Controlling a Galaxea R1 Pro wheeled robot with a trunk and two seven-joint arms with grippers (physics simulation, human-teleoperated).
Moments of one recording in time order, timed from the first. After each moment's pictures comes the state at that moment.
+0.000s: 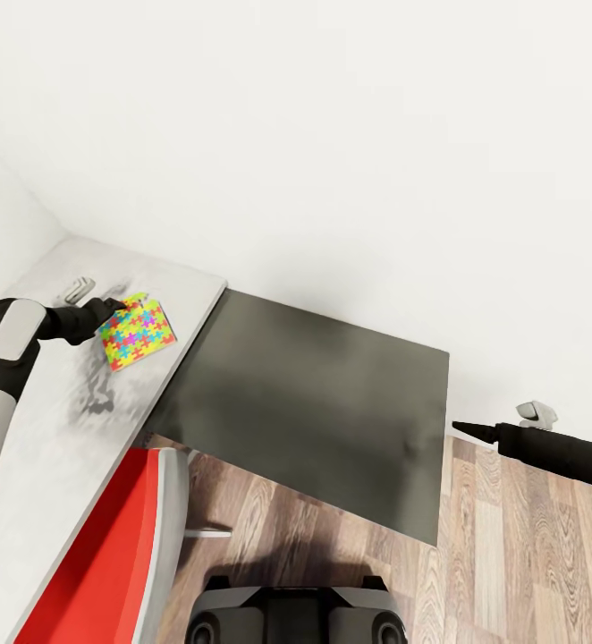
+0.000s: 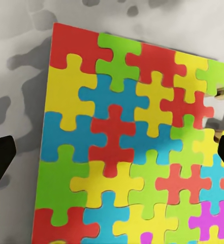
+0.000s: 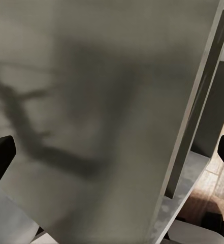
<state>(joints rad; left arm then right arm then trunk) -1.23 0.42 -0.04 -0.74 1.03 0.72 0.34 -0.35 -0.58 -0.16 -1.62 -0.91 1.02 0.32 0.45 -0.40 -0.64</state>
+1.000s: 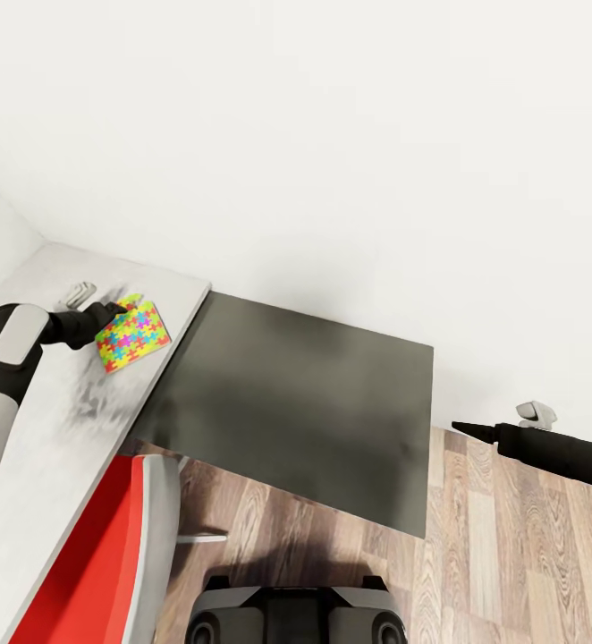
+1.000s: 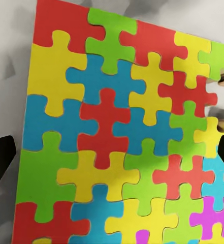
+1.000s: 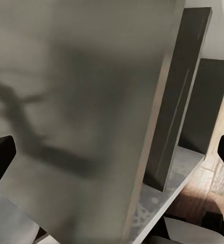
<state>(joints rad) -1.22 0.42 -0.04 -0.73 1.03 0.70 0.34 -0.35 -0.58 -0.16 -1.62 -0.91 1.02 0.32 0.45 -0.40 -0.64</state>
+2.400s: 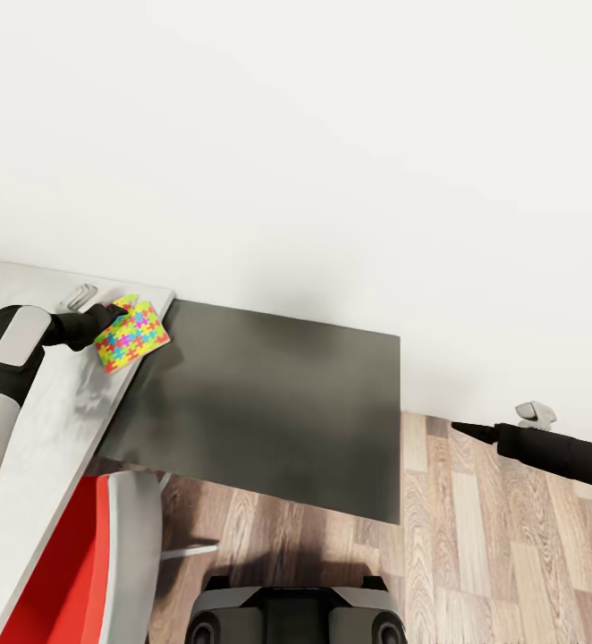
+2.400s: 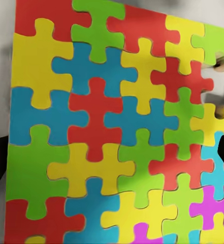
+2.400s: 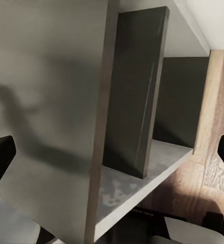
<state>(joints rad) -1.22 0.41 -0.04 -0.73 1.02 0.69 0.34 -0.35 -0.58 -0.16 -1.62 -0.91 1.02 0.32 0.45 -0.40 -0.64</state>
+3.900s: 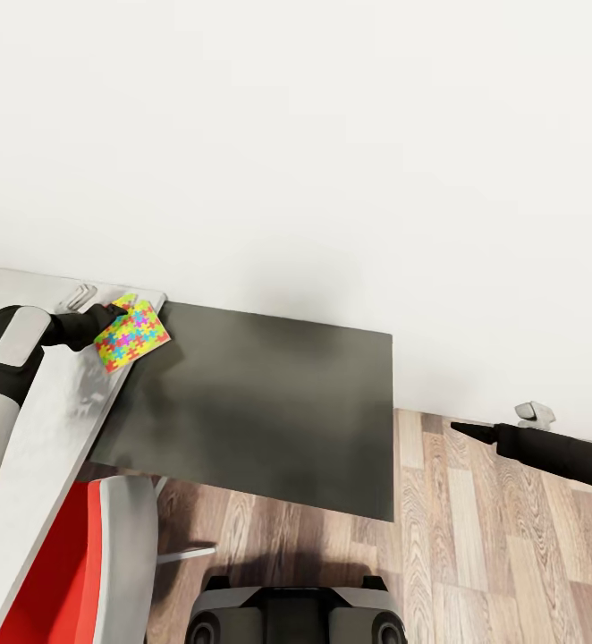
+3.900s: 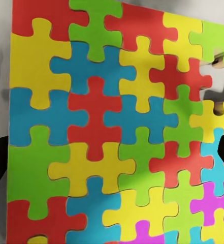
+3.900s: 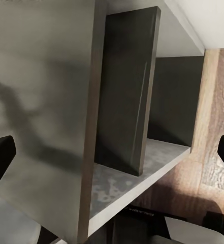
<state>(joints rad) -1.22 0.41 -0.04 -0.73 1.03 0.69 0.34 -0.35 -0.58 -0.16 -1.62 -0.91 1.02 0.32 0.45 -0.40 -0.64</state>
